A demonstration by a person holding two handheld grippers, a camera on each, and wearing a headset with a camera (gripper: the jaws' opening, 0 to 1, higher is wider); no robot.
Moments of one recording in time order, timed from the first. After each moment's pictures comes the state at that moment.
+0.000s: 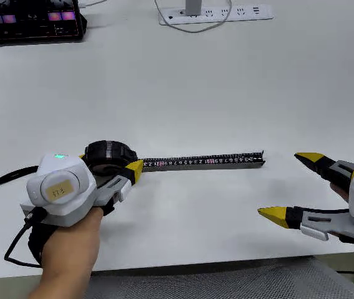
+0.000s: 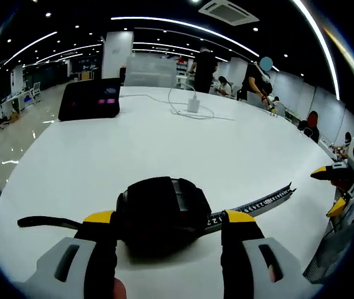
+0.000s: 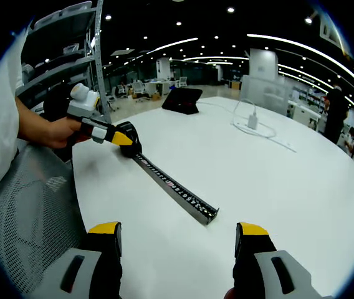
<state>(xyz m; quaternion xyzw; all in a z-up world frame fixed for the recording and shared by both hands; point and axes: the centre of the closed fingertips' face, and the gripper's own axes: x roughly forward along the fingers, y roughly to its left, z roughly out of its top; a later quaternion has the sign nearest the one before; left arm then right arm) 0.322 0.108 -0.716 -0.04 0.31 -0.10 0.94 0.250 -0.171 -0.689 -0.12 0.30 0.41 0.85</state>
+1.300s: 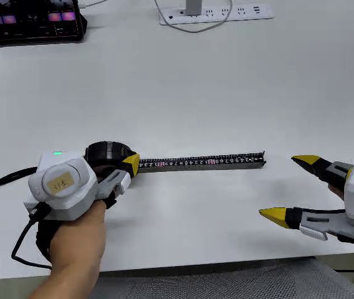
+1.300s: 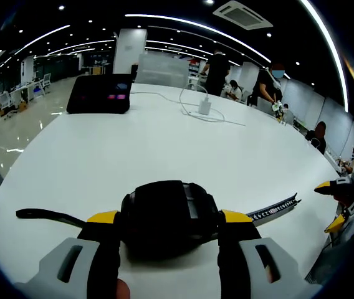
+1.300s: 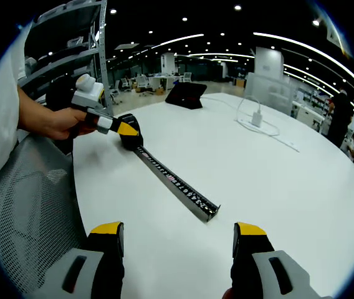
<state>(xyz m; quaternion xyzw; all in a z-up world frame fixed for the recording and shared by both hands) 0.327 0.113 -0.719 -0.06 0.32 -0.07 0.94 0.252 -0.173 -0.700 -0.14 0.31 0.42 0.84</state>
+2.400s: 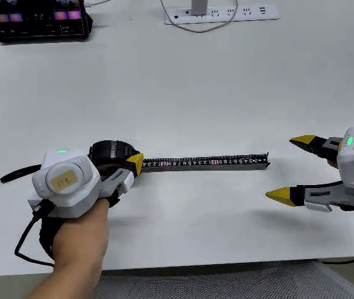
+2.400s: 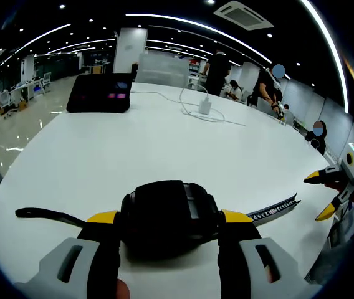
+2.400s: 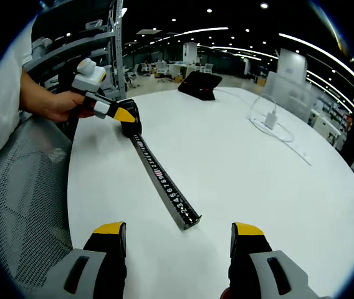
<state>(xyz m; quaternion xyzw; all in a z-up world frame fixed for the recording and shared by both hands) 0.328 0.113 -0.720 -0.07 0.32 -0.07 0.94 0.289 -0.178 -0.710 -0.20 0.33 0.46 0.80</state>
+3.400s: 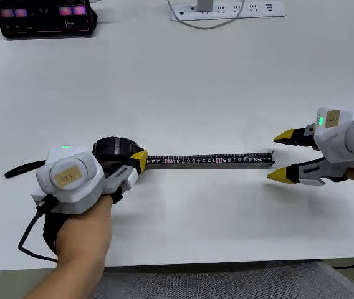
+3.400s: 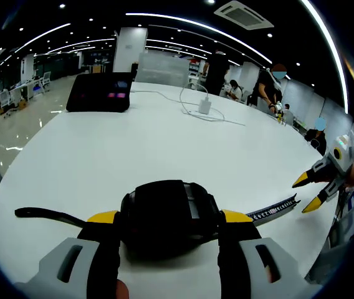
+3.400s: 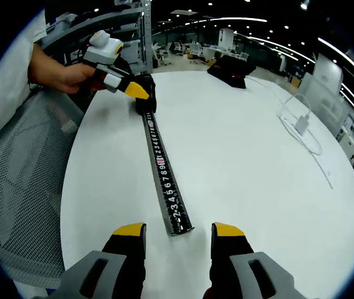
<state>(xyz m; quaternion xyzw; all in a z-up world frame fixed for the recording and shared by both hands) 0.328 0.113 -0.721 -0.07 0.32 -0.07 0.94 0.306 -0.168 -0.734 -0.28 0.36 0.54 0.71</state>
